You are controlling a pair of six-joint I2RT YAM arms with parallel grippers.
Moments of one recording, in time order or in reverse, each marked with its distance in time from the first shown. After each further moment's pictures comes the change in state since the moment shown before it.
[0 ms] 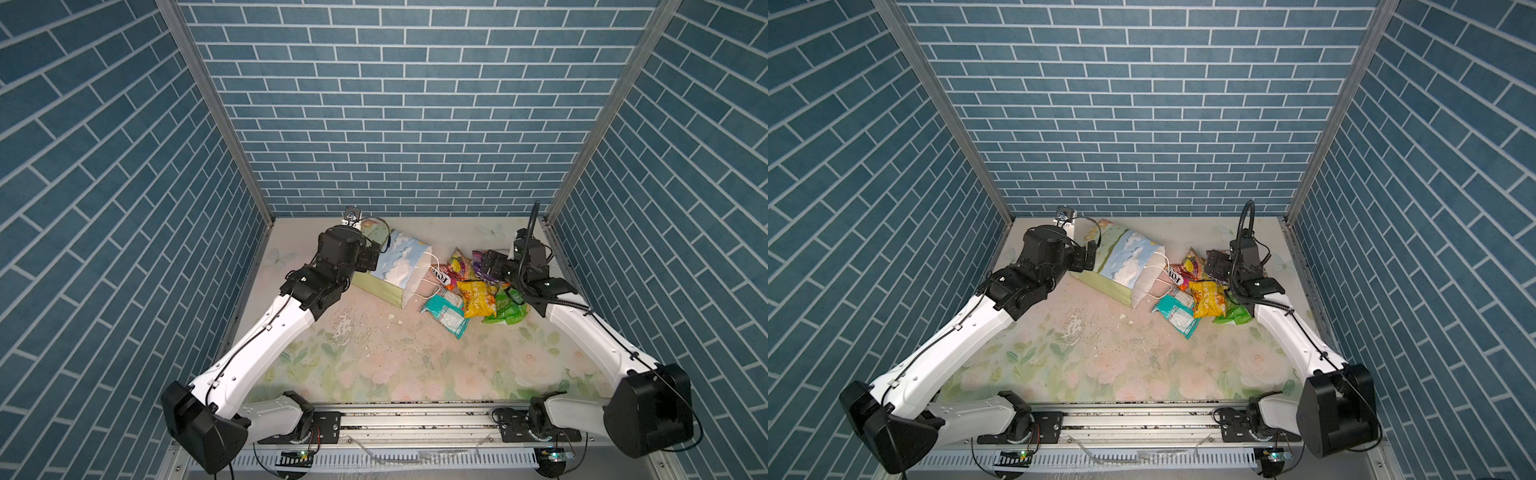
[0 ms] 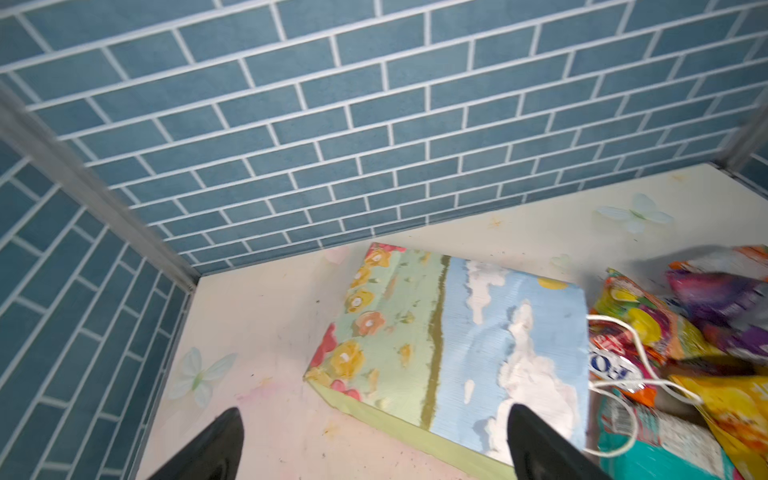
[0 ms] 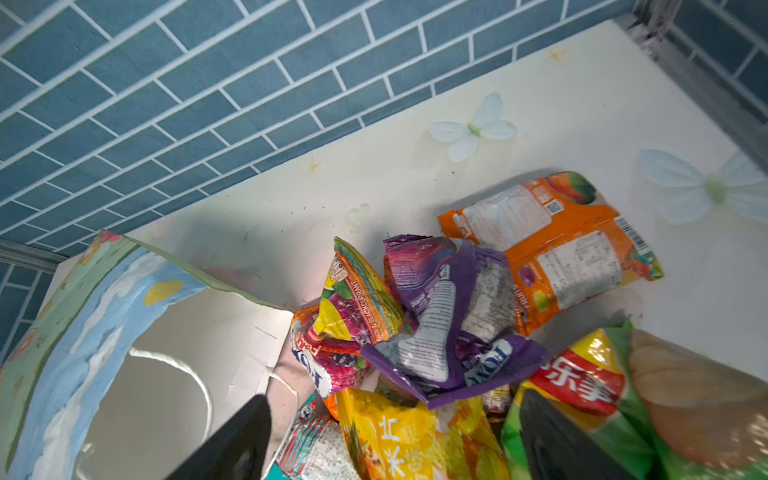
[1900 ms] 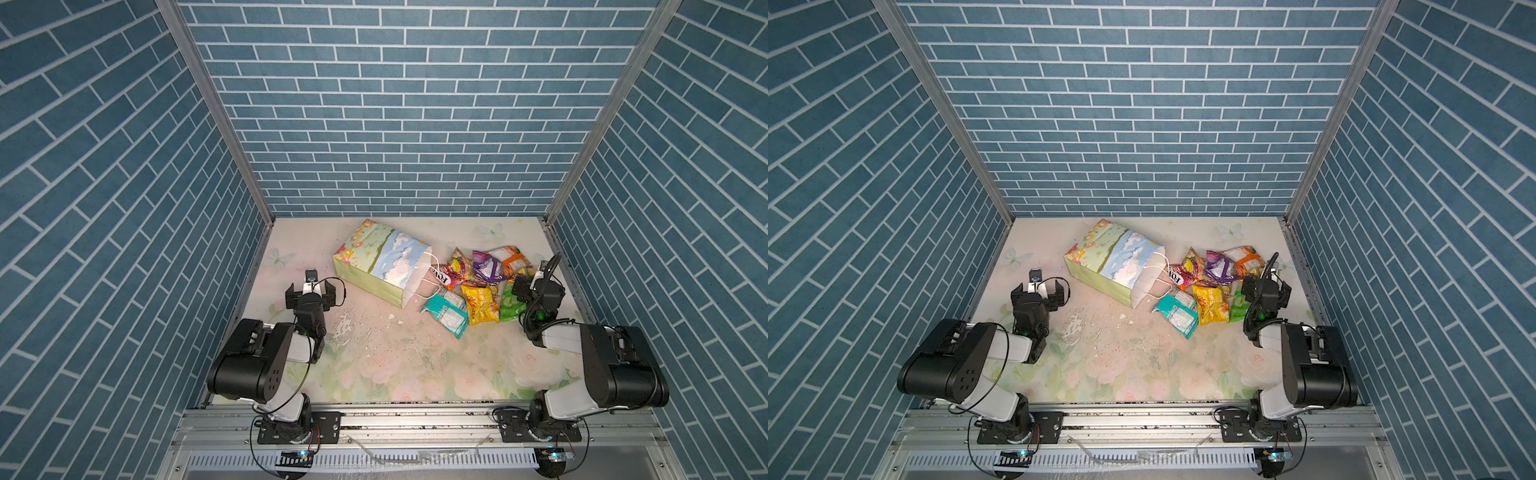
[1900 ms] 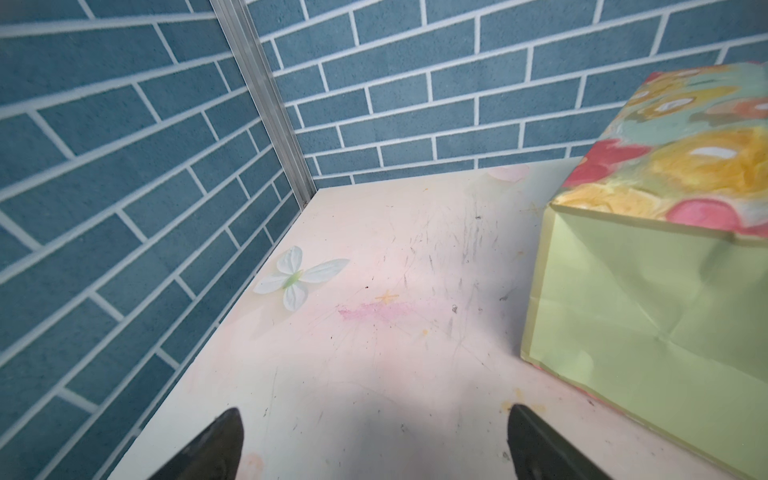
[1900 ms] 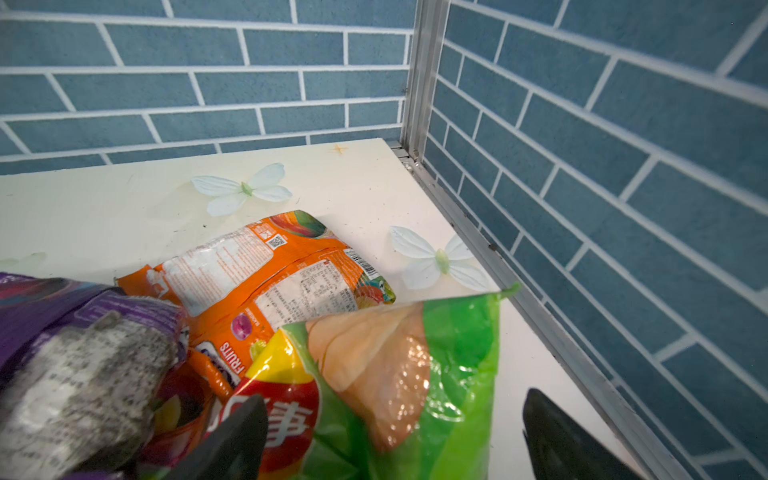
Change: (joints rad) left arm 0.419 0.356 -0.943 1.469 0.047 0.203; right arm -0.290 0.283 -0.496 1.019 0.186 -0.436
